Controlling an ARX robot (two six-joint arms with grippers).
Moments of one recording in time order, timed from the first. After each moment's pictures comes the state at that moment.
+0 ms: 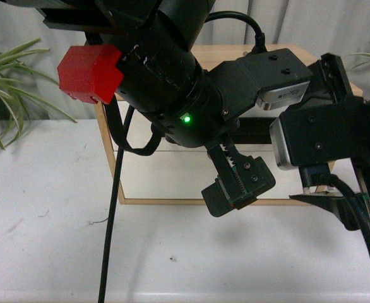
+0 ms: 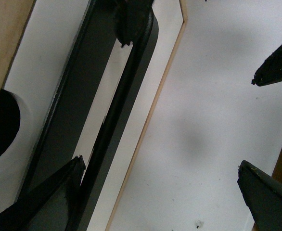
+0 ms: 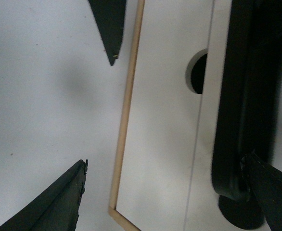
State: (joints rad) left arm -0.56 1.92 1.31 -0.26 0.13 0.73; right arm 0.20 1.76 1.00 -0.05 -0.42 -1.59
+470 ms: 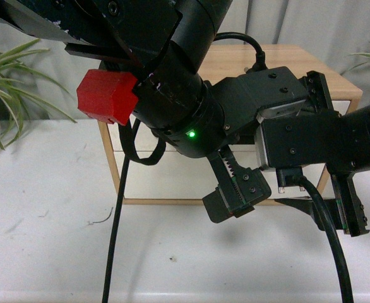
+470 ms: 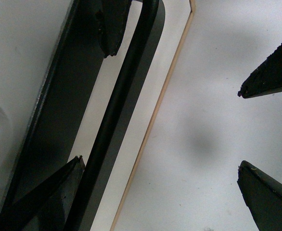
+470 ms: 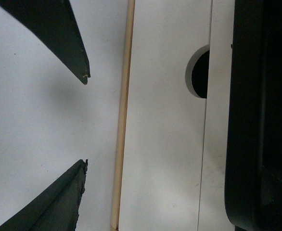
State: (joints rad) left arm -0.56 1.97 1.31 -0.21 0.11 0.74; right arm 0.22 1.86 1.03 0.03 -0.42 -1.51
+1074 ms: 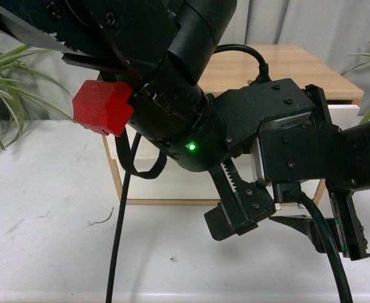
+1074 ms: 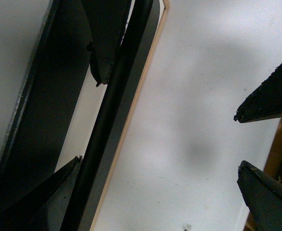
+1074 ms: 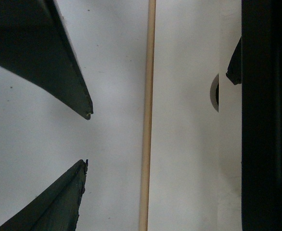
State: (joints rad) left arm -0.58 1.96 1.29 -0.24 0.16 0.73; right arm 0.24 1.83 0.96 0.03 -0.45 -1.44
